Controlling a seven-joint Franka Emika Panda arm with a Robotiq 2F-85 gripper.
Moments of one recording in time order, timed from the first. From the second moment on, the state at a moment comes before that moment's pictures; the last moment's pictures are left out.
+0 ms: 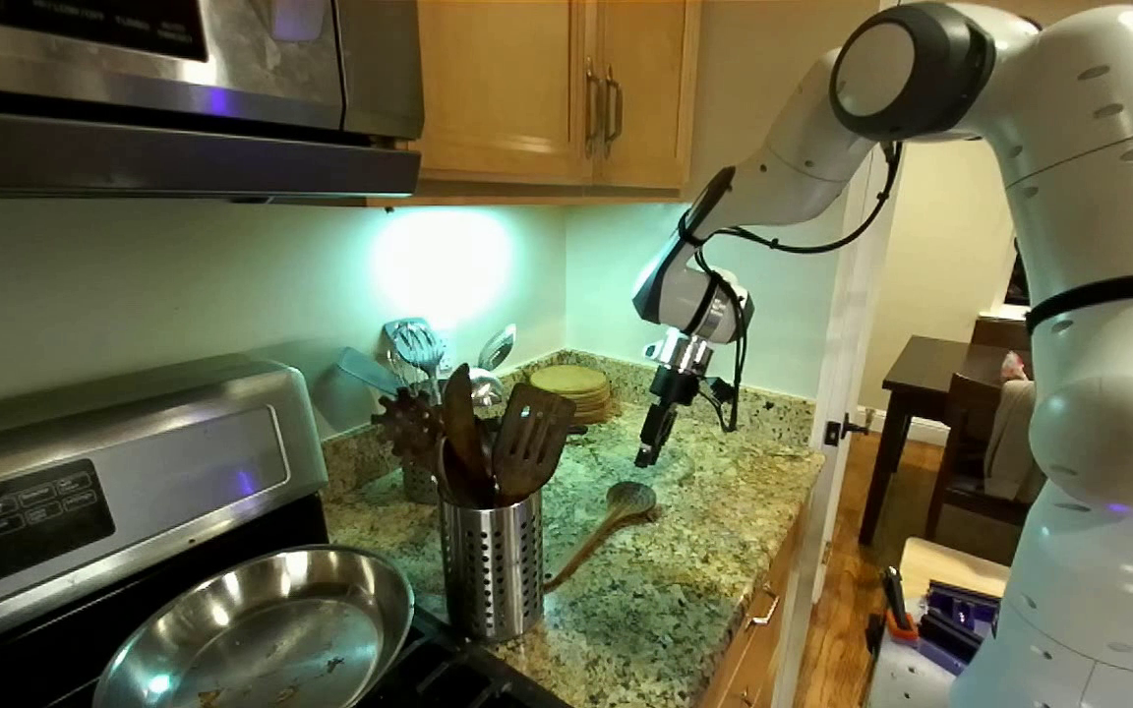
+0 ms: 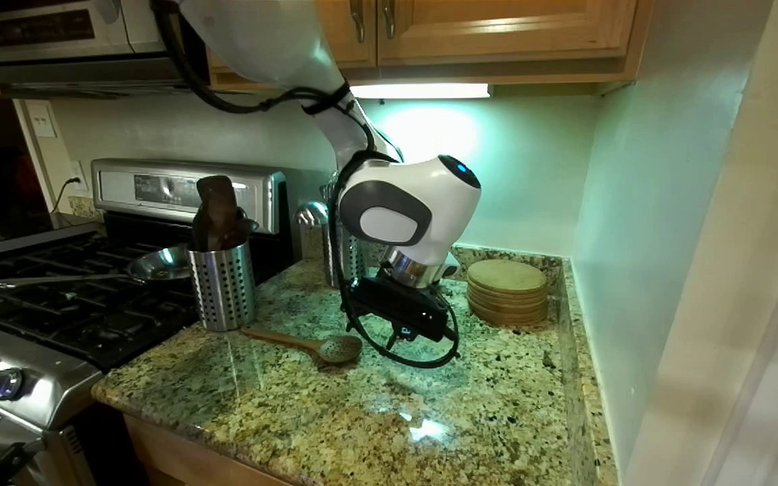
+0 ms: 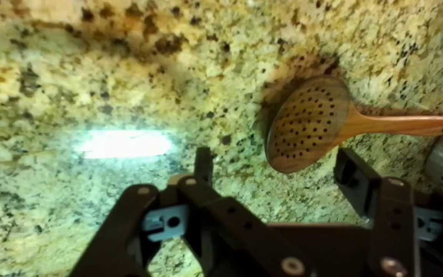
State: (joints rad) arm -0.37 0.43 -0.11 -2.11 0.68 2.31 -1.23
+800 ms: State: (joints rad) arm -0.37 0.53 -0.07 -2.03 0.62 2.21 -1.22
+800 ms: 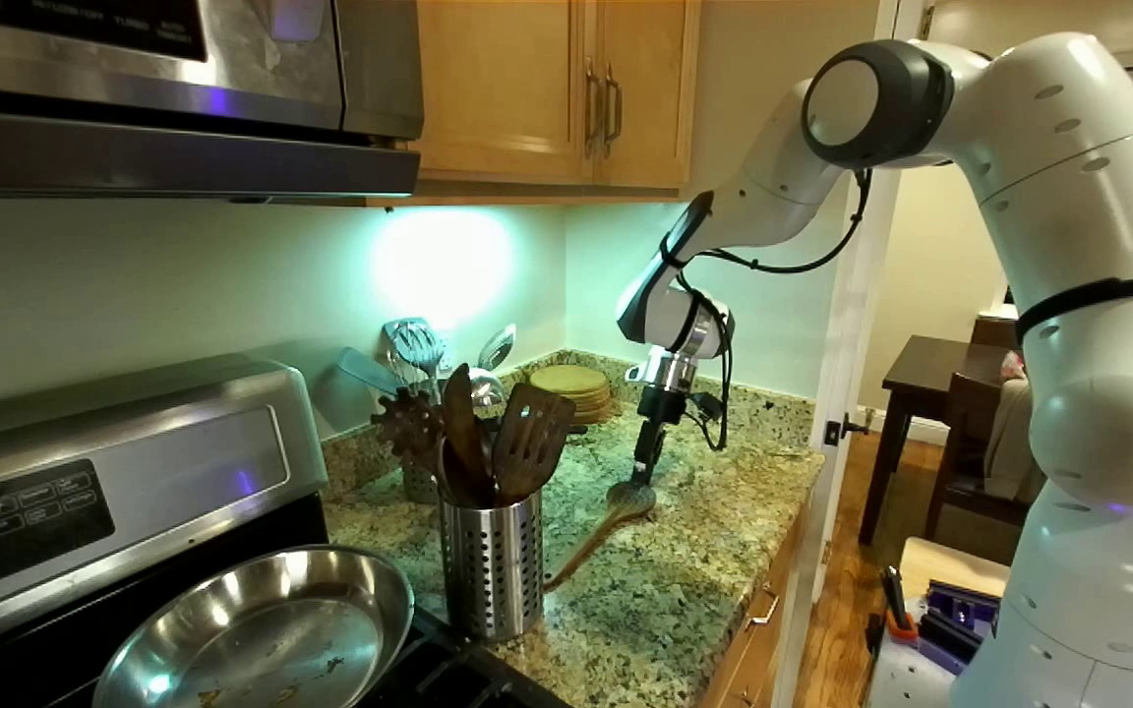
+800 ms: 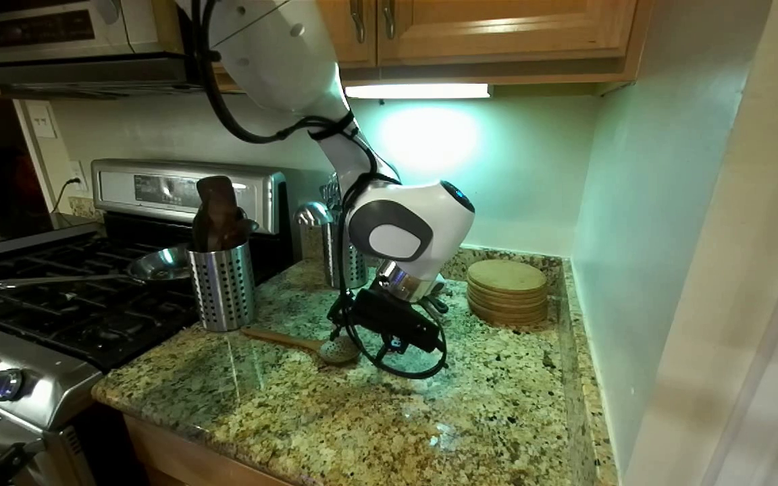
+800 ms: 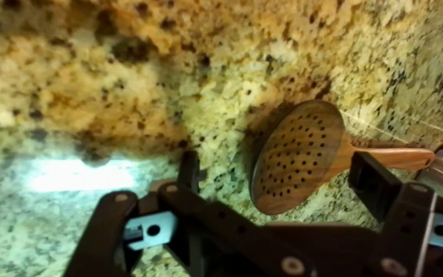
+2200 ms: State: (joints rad) arm -0.37 0.54 -0.06 -2.02 0.59 2.17 -1.21
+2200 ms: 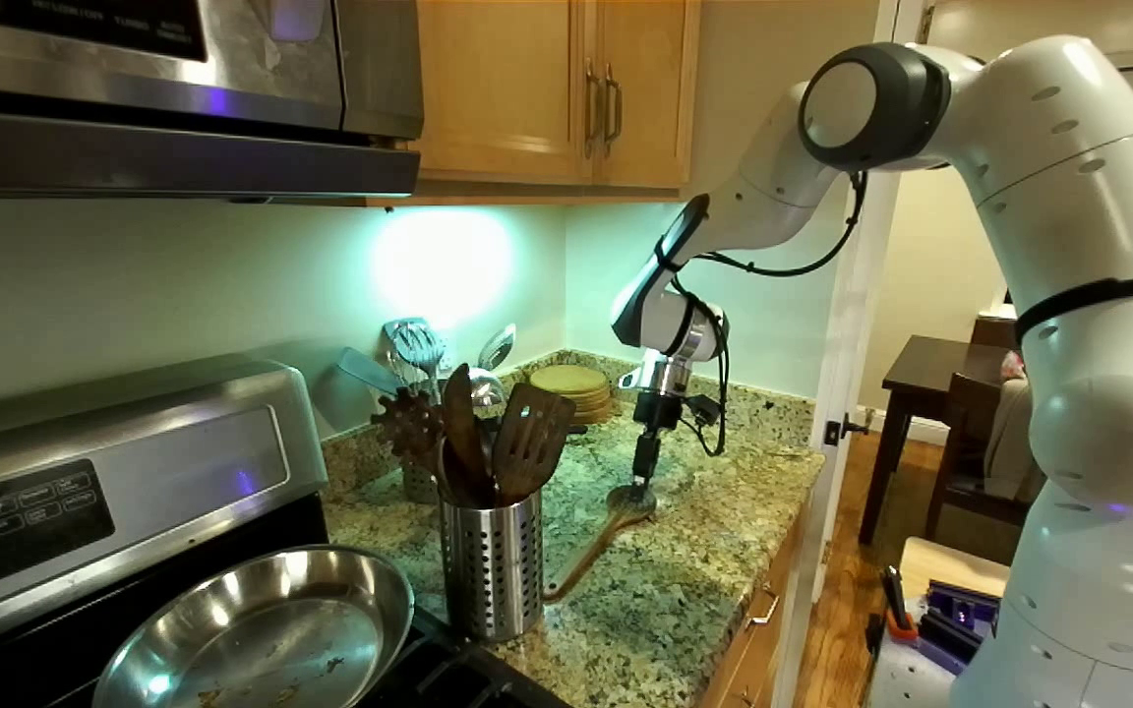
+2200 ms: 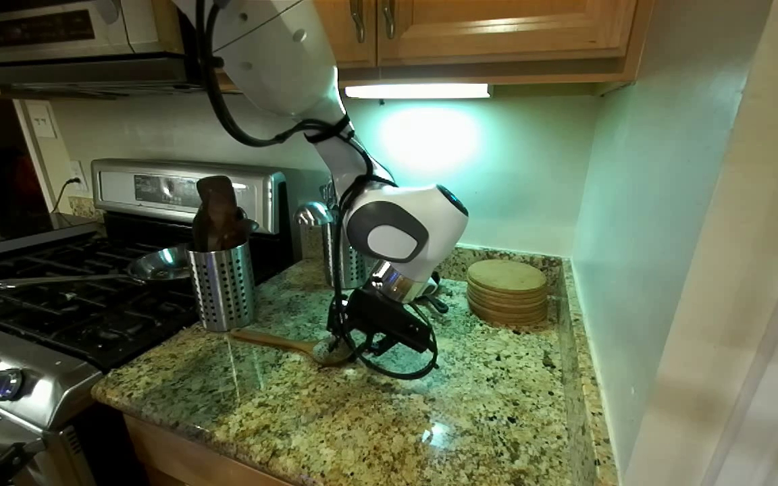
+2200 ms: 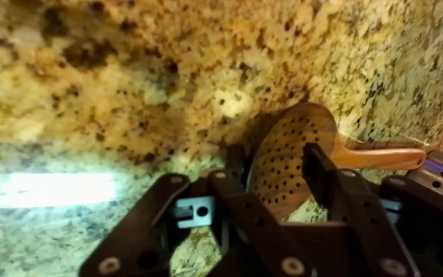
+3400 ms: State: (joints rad) arm -0.38 0.47 -0.07 -2.07 0.62 2.23 -1.19
